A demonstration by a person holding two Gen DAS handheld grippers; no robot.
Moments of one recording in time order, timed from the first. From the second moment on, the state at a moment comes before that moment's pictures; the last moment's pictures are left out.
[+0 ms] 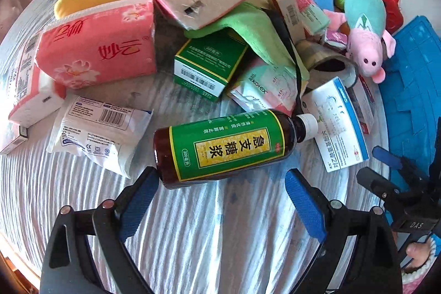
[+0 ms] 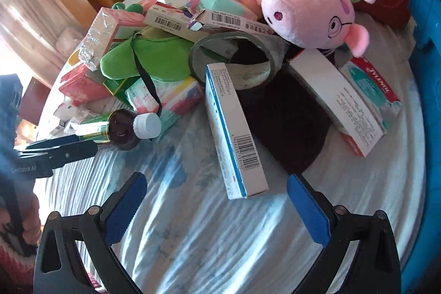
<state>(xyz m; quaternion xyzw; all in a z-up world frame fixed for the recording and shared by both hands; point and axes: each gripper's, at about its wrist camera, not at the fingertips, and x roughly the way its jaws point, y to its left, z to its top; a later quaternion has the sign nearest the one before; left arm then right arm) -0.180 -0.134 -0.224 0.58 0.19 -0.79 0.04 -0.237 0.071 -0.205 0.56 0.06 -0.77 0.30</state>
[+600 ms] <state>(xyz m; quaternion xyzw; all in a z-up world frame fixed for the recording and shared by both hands) -0.168 -0.051 -0.243 0.59 -0.13 -0.80 0.04 -0.207 0.086 -0.208 0.55 0.11 -0.79 0.25</state>
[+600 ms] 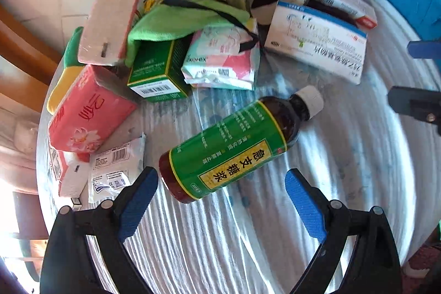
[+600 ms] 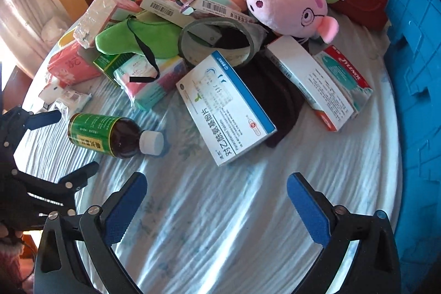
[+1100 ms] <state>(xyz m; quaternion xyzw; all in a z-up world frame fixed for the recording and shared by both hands) -0.210 -0.105 -0.232 0.58 0.10 -0.81 0.02 -0.233 0.072 -0.222 0.54 0.15 -0.79 0.23</state>
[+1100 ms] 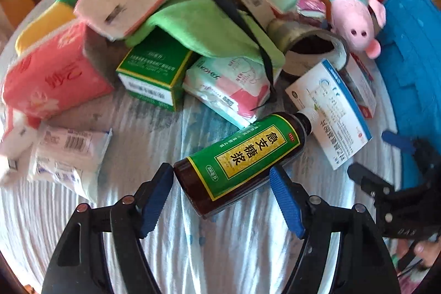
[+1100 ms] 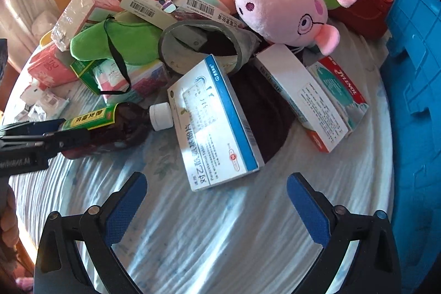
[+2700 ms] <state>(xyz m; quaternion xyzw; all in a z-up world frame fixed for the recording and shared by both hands) -0.255 -0.091 -0.239 0.57 0.11 -0.81 0.06 -0.206 0.122 -0.206 0.54 0.14 -0.81 0.20</state>
